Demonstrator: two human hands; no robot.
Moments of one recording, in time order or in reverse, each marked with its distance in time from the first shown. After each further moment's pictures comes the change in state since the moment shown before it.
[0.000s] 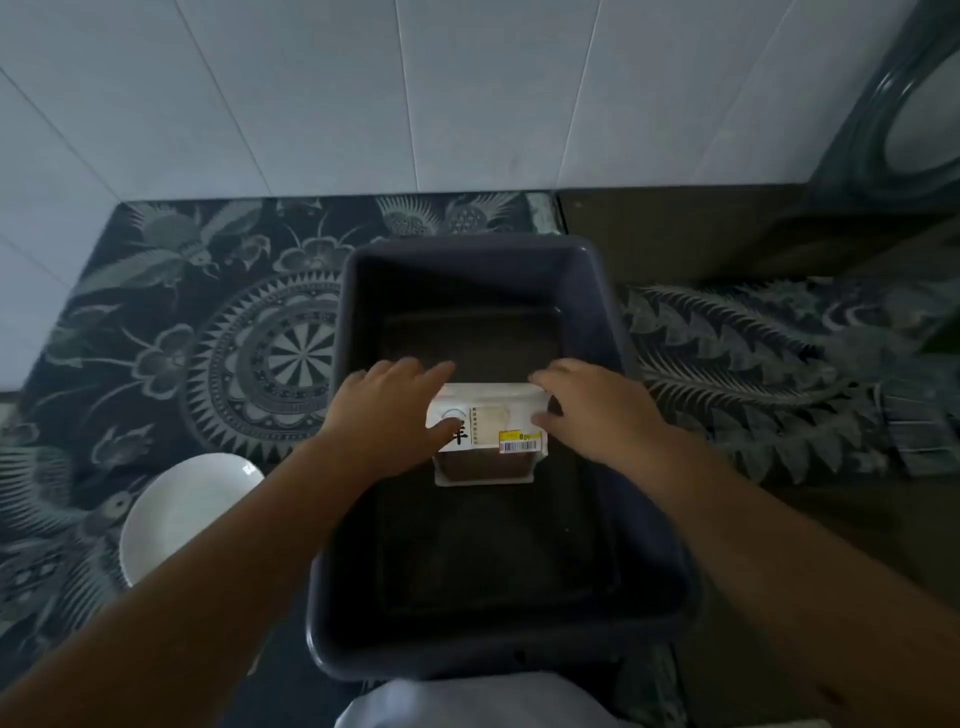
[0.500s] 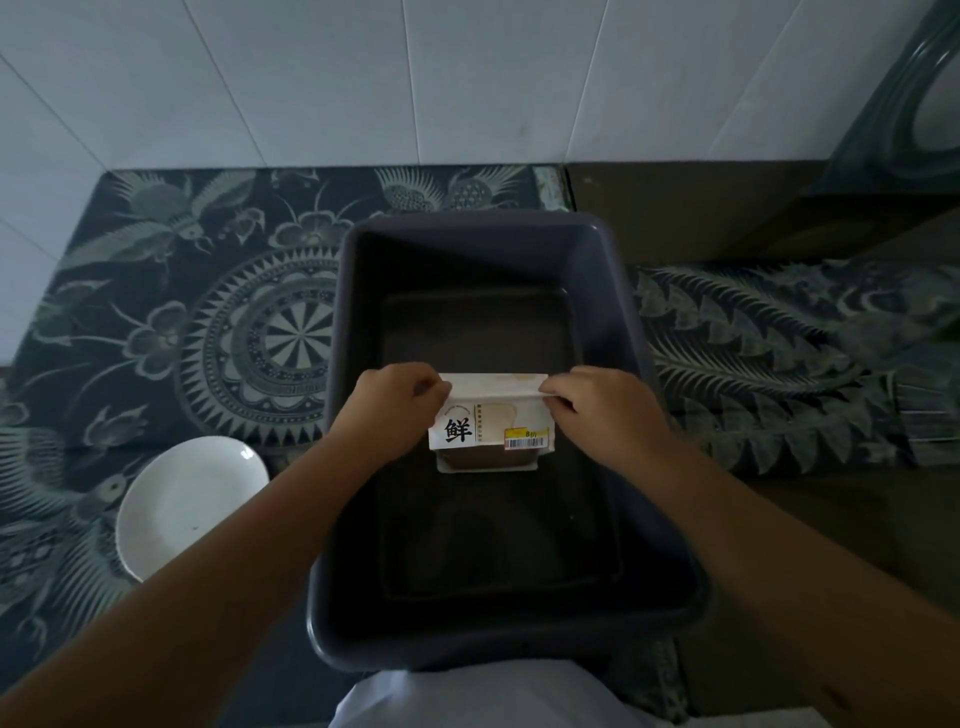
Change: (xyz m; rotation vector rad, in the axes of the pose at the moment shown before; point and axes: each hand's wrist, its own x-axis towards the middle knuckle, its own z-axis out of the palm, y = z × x) left_hand 0.007 -0.005 0.024 -0.604 -0.029 -0.298; right_hand -0.006 0.005 0.024 0.056 0.224 -0.062
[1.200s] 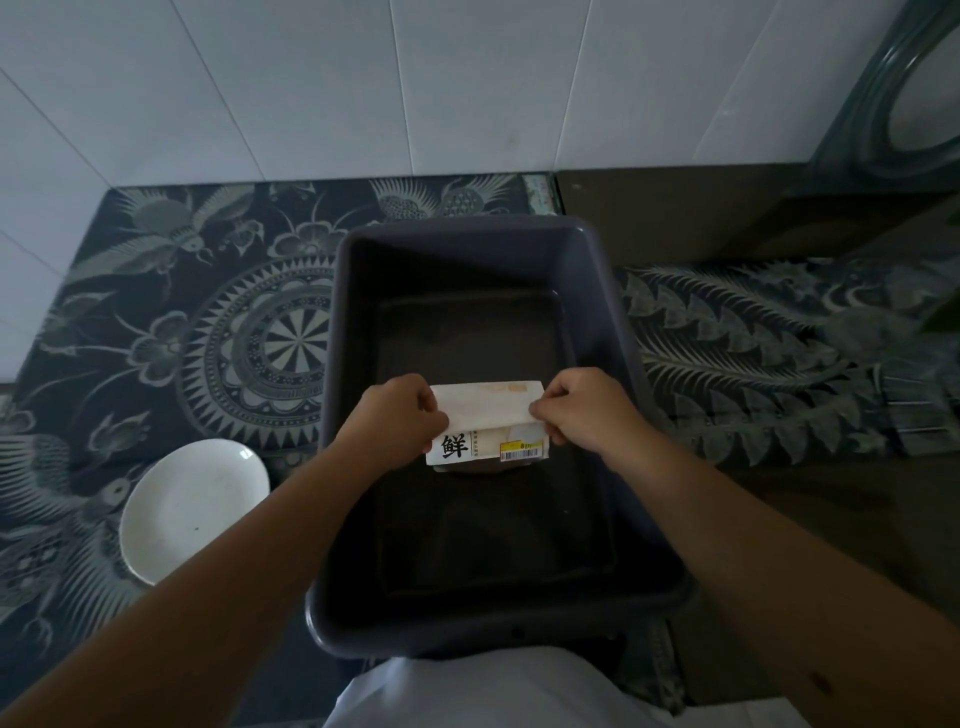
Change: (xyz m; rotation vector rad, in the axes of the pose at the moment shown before) left_hand -0.012 0.005 0.010 -0.019 -0.085 -0.120; right_hand 0.000 -0.015 -0.006 0.570 -0.246 0.634
